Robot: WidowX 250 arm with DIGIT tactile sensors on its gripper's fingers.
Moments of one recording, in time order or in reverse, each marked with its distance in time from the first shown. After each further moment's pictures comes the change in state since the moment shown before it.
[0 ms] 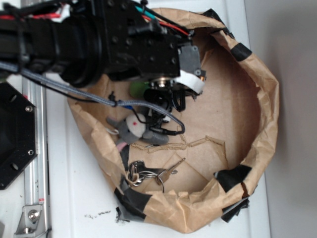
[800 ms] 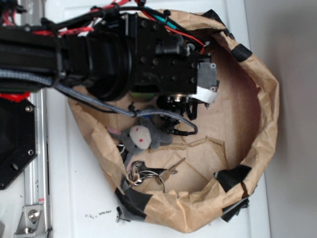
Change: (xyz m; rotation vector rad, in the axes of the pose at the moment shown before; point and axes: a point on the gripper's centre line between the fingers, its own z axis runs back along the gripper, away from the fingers) arm 0.010 -0.006 -0.011 0.027 0.013 -0.009
